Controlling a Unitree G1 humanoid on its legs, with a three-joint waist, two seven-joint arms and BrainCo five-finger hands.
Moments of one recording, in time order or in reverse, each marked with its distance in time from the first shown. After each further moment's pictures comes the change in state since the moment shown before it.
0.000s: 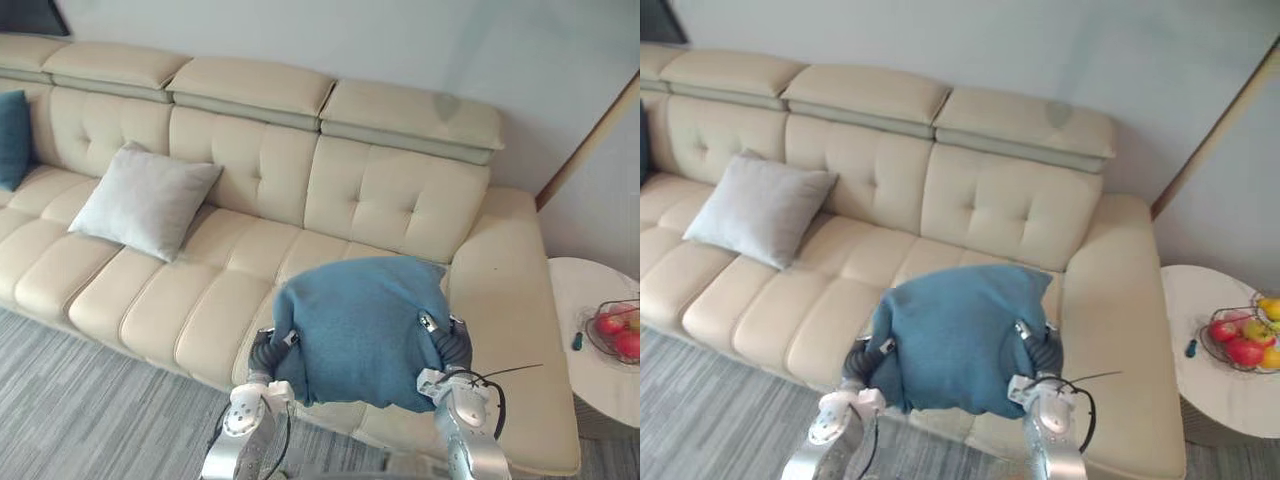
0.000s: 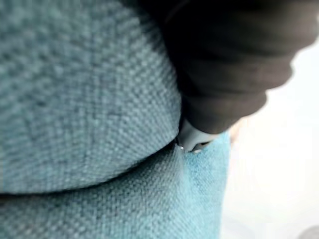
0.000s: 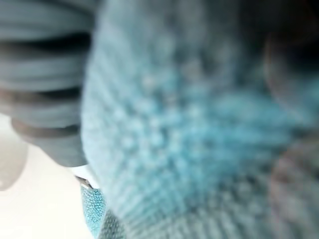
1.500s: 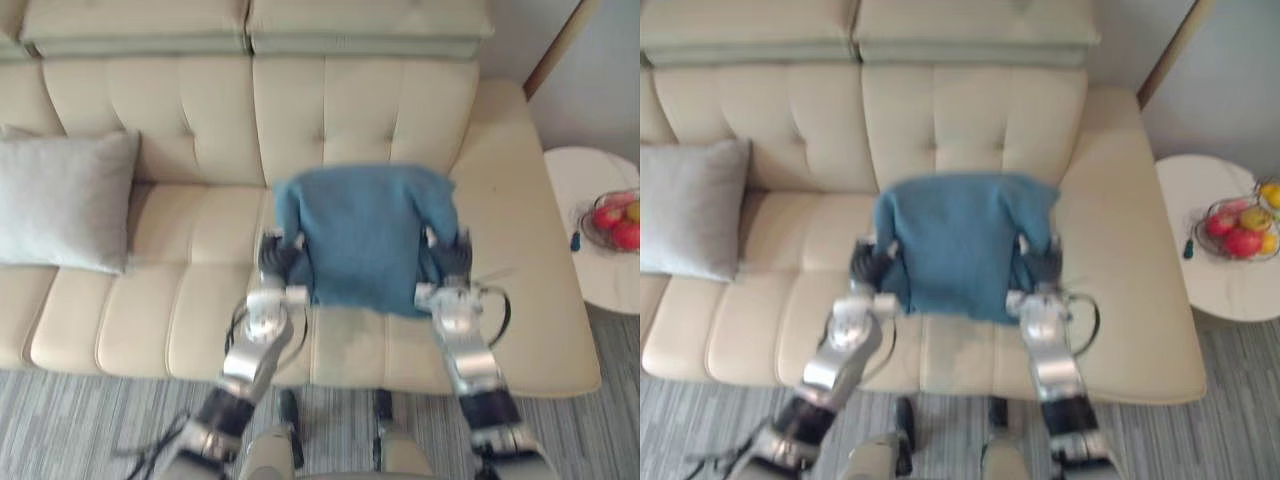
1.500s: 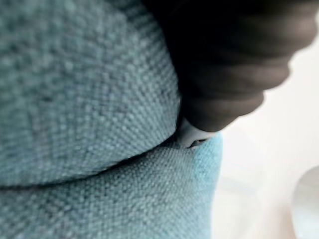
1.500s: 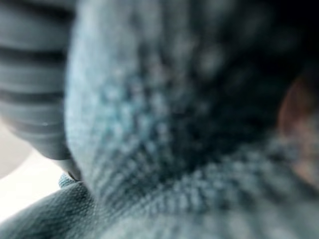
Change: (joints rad) left arm -0.804 0.038 0.009 0.129 0.080 -0.009 0.324; right arm -0.776 -0.226 0.051 0.229 -0.202 0.071 -0.293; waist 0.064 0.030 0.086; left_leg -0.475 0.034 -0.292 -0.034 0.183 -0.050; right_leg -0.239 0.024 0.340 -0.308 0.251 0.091
